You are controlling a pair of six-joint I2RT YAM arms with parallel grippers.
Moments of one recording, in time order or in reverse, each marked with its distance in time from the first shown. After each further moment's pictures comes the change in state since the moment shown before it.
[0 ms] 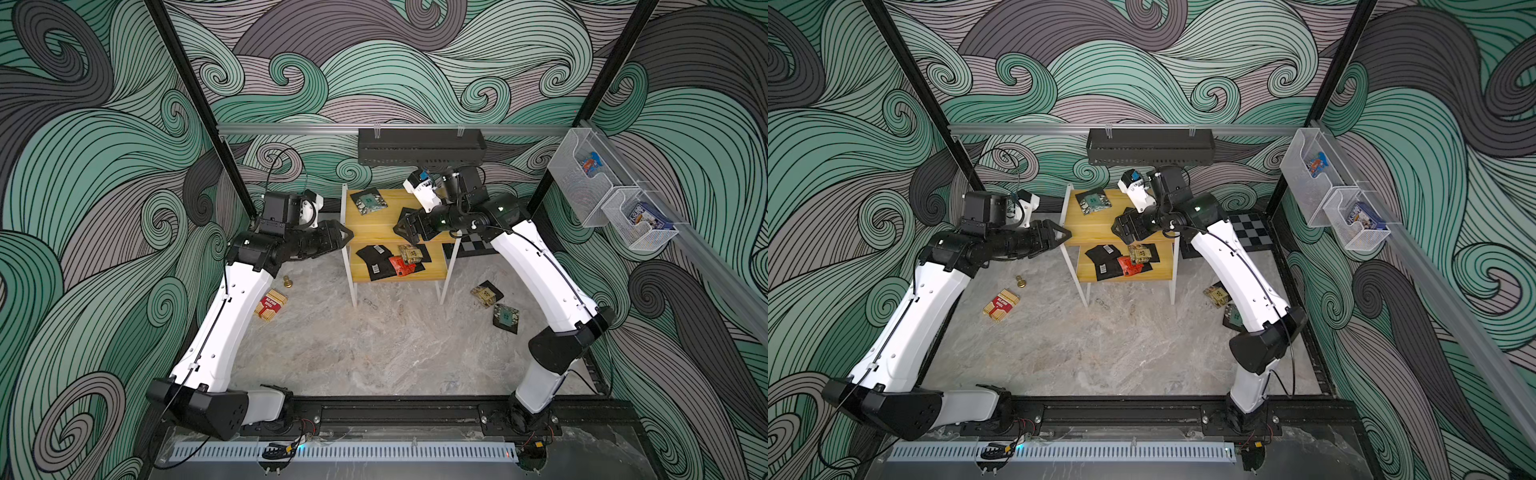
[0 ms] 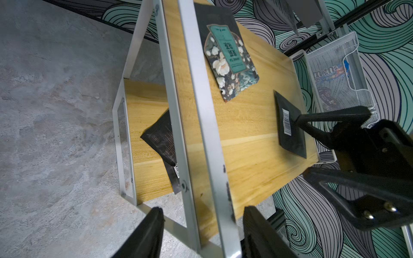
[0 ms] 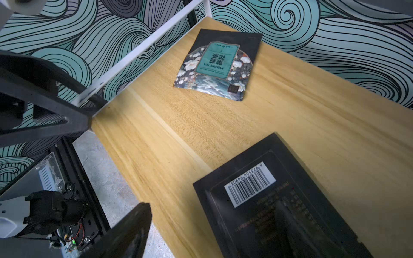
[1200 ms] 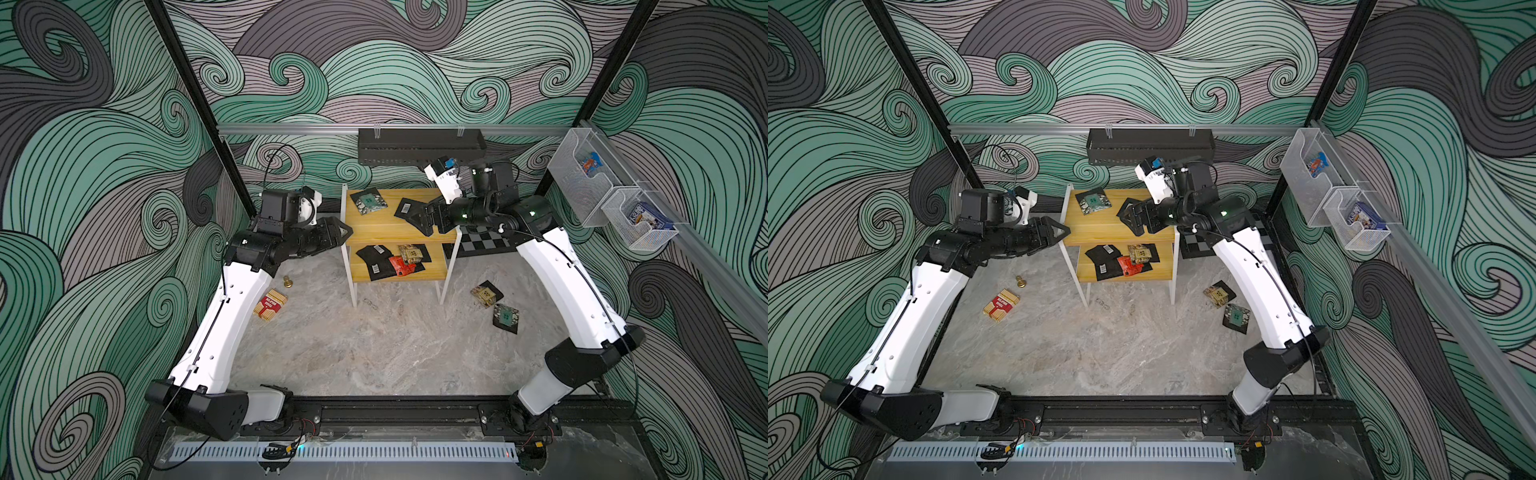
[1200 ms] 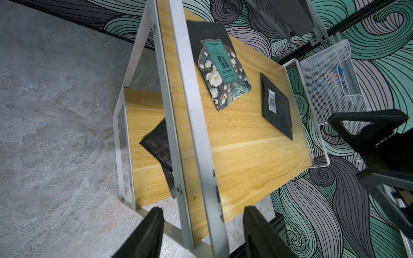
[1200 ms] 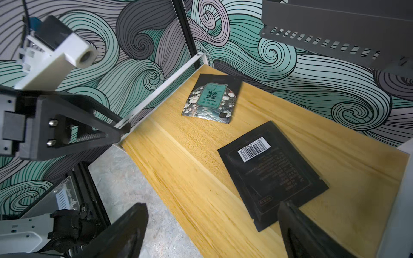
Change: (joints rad) left arm 0.000 0.000 0.023 0.007 -0.009 -0.008; right arm -0.066 -0.056 0.018 0.061 -0.045 0.049
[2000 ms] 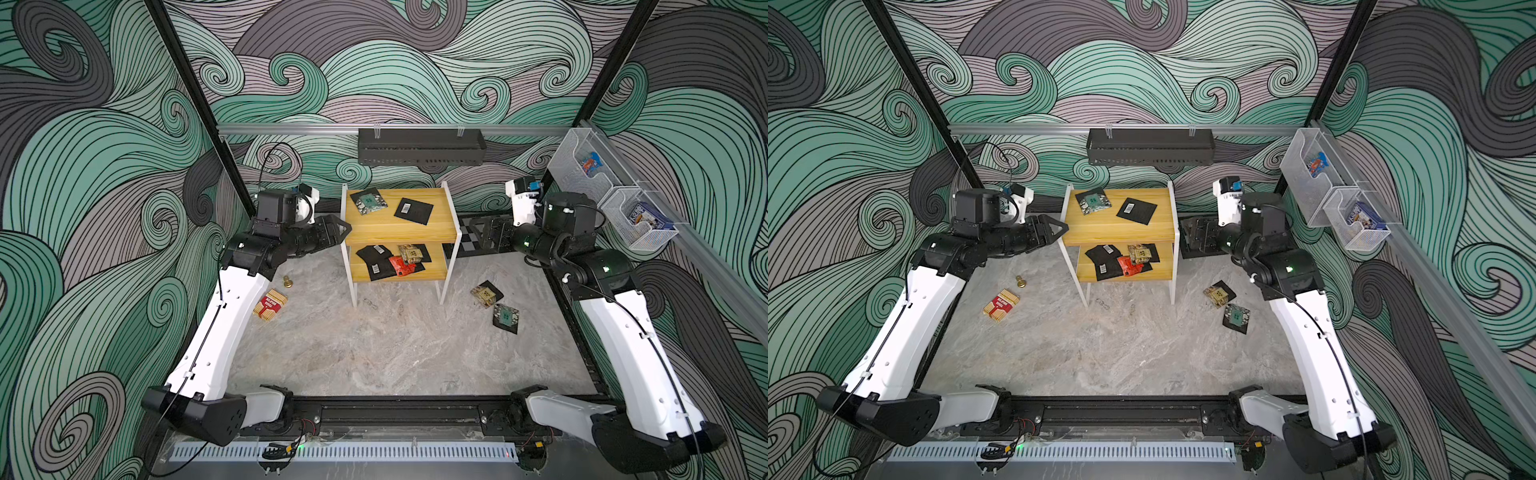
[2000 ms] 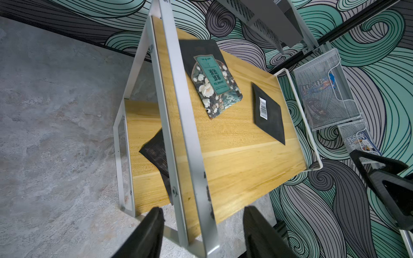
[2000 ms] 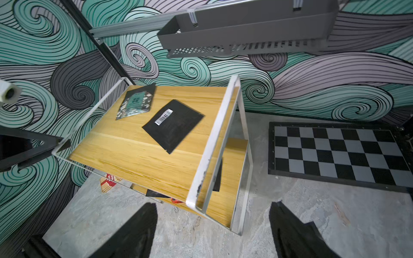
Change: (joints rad) left arm 0.000 -0.021 -0.002 0.027 -0.018 -0.001; right arm -0.211 -0.473 -0.470 0.138 0.116 0.151
